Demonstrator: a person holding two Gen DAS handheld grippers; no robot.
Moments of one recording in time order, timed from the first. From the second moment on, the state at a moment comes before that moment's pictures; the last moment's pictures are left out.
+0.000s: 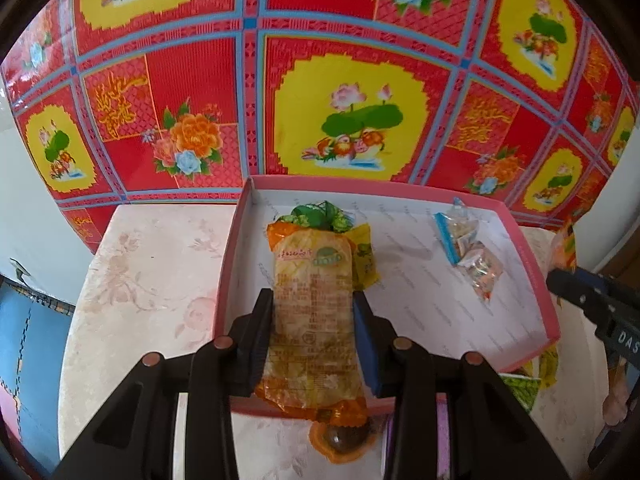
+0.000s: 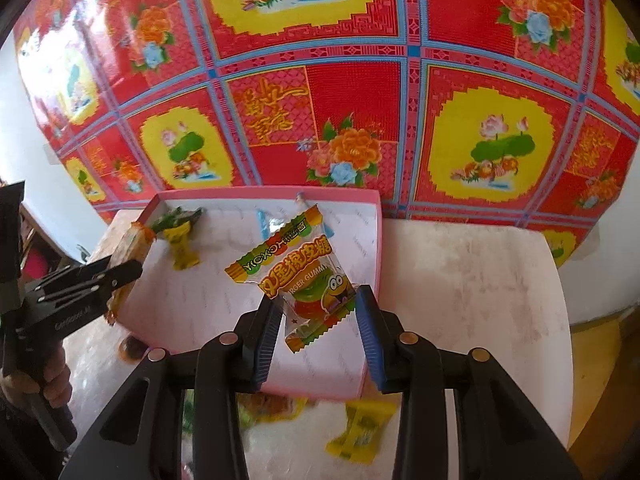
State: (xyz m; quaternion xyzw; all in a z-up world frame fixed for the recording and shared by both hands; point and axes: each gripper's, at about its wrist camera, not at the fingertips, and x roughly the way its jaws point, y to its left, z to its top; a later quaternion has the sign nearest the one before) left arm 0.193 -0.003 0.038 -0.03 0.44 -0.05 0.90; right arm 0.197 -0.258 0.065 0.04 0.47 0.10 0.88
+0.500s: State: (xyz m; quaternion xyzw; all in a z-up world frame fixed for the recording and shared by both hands) left arm 0.221 0.004 0.014 -0.03 0.45 -0.04 0.89; right arm 0.241 -0.246 0.037 0.01 0.47 0.09 0.88
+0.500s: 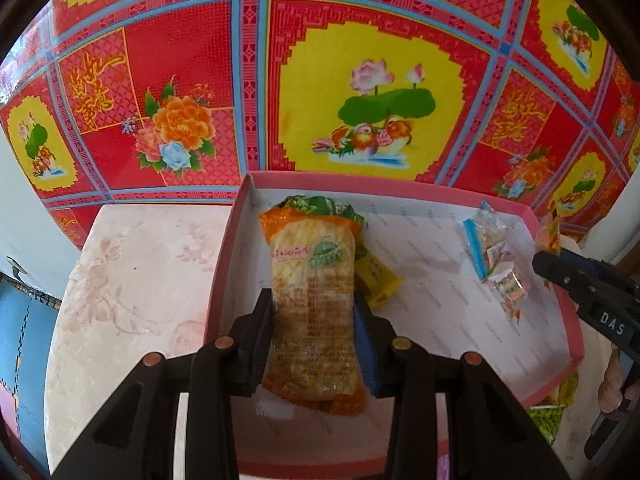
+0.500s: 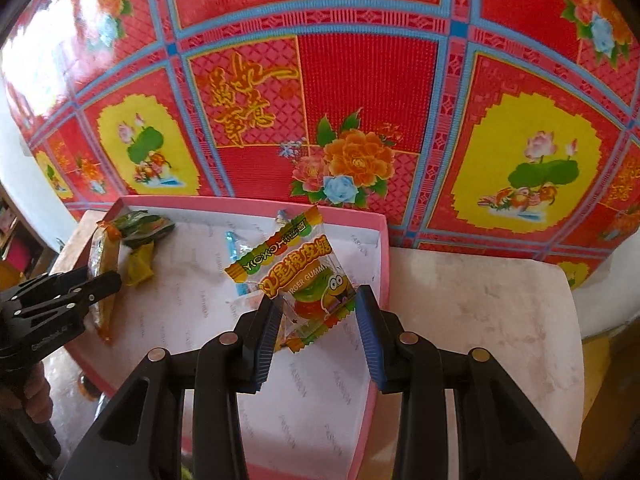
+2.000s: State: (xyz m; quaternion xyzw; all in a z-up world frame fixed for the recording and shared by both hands) left arm 0.205 -0.040 0.054 0.00 0.44 -0.05 0.90; right arm 0.205 -0.256 0.068 0.03 0.42 0.10 0.90
